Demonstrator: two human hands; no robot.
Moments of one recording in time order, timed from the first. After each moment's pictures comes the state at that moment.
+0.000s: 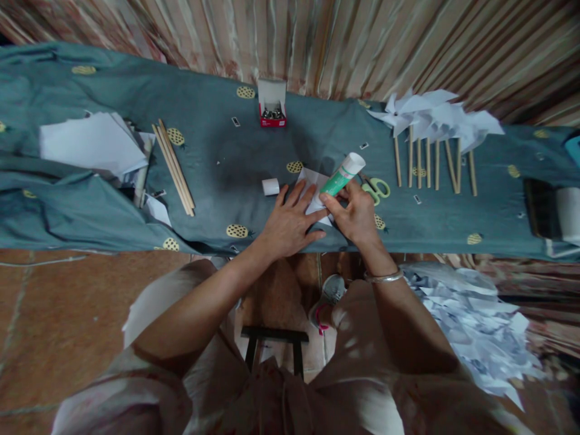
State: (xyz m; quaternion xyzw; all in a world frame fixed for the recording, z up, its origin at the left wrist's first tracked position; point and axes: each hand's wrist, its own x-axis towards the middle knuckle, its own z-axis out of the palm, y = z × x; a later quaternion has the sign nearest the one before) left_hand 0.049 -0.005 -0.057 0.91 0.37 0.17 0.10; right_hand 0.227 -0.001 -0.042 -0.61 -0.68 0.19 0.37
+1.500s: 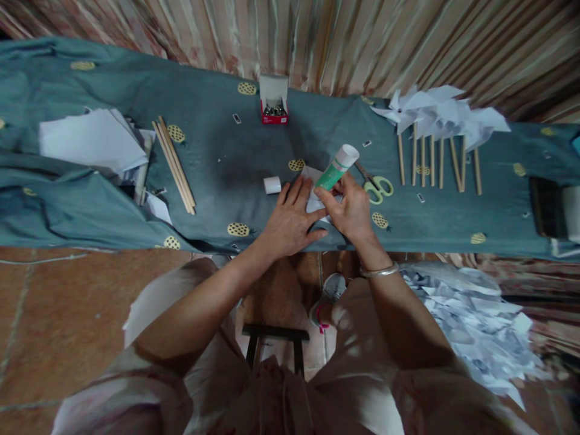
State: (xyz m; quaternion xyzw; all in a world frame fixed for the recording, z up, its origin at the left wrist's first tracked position) left_hand 0.049 -0.005 -0.056 0.90 0.38 0.17 0.12; right_hand 0.213 0.006 -0.043 -0.61 -0.68 0.17 0.36
